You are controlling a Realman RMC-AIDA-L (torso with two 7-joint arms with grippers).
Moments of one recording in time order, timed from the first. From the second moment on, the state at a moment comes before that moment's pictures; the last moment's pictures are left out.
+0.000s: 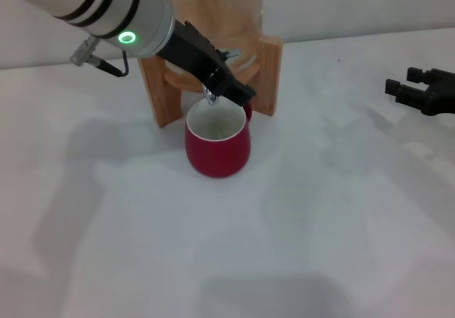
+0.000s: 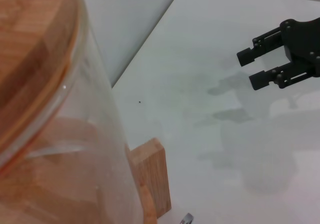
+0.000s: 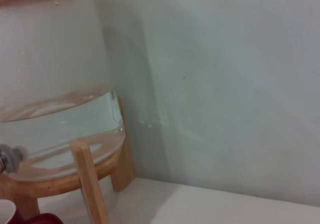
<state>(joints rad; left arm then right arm) -1.03 -2.08 1.42 1.12 -0.74 -1.33 0.72 0.38 1.99 -0.65 -0.66 1.44 1.18 -1.78</state>
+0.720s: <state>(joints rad) -0.98 -2.09 1.52 1.28 -0.75 -1.36 0.68 0.38 1.99 -0.65 -0.66 1.44 1.17 -1.78</state>
